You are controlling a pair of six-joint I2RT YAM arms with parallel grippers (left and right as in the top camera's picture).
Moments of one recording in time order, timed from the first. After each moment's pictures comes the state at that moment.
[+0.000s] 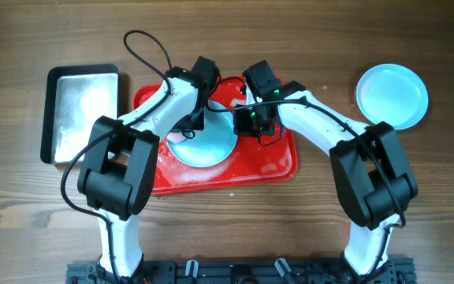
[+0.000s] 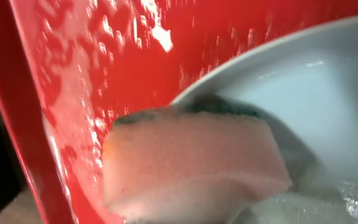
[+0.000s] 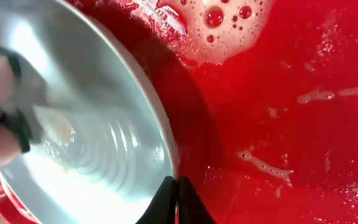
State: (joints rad) left arm -0.41 2.09 1.46 -1.01 -0.32 -0.46; right arm 0.49 2.01 1.33 -0.61 -0.34 0.51
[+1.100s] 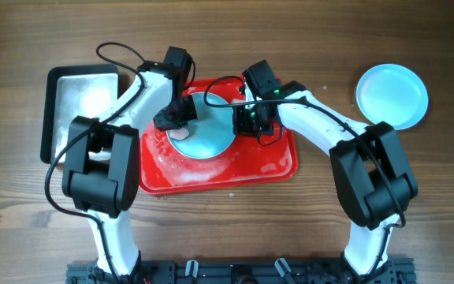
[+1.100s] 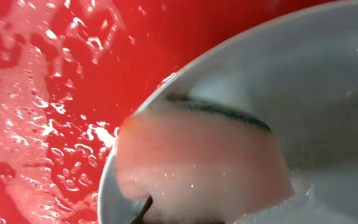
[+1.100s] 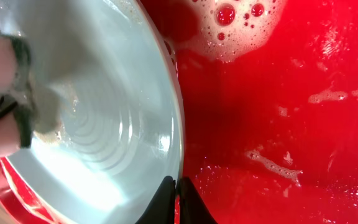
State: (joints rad) left arm -0.28 2.07 1.45 -0.92 -0.03 -0.51; right arm 0.48 2.01 1.33 -0.60 -0.36 0.50
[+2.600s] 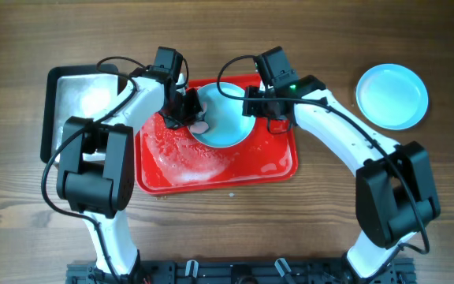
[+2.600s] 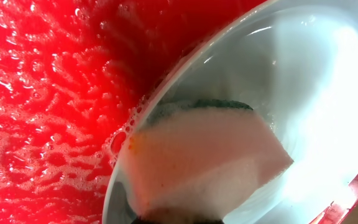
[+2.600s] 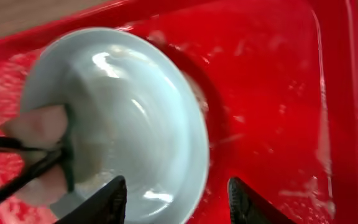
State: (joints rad) left arm -0.23 2.05 1.36 -0.71 0.37 -0.58; right arm 0.46 1.87 1.33 -0.60 -0.08 0.56
